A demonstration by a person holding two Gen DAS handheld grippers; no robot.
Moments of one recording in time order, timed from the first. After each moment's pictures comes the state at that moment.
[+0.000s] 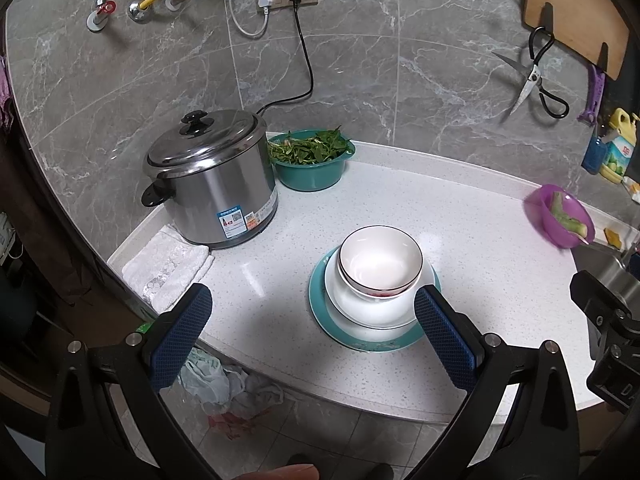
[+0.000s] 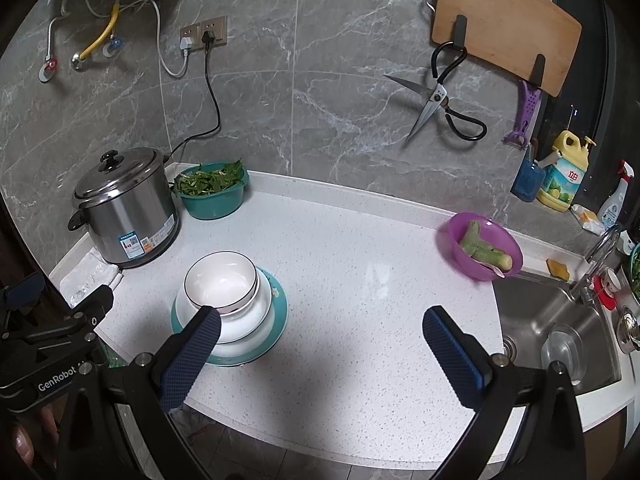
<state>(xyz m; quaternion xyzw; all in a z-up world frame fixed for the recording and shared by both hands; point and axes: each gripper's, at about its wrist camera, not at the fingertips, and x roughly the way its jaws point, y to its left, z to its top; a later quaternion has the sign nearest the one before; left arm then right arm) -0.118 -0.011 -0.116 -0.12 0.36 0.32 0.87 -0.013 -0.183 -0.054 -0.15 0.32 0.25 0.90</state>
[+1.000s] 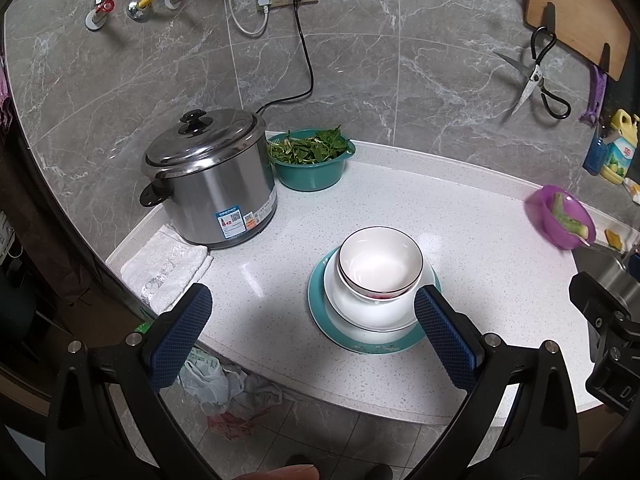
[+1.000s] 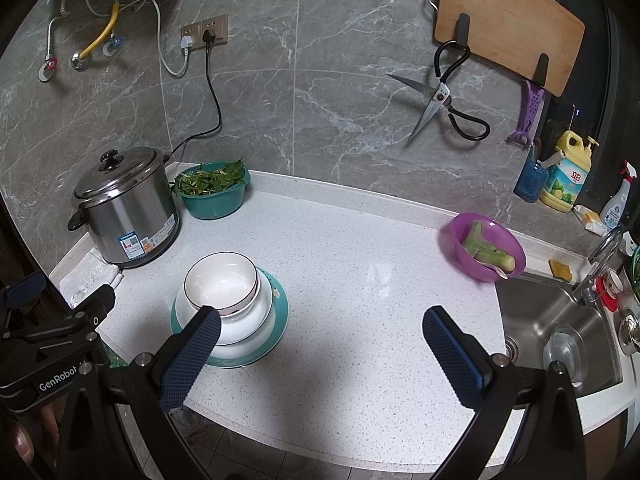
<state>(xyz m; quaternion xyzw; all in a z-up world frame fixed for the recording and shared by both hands) -0.117 -0.010 -0.115 -0.12 0.36 0.32 0.87 -0.012 -0.181 -0.055 -0.15 0.32 0.25 0.90</state>
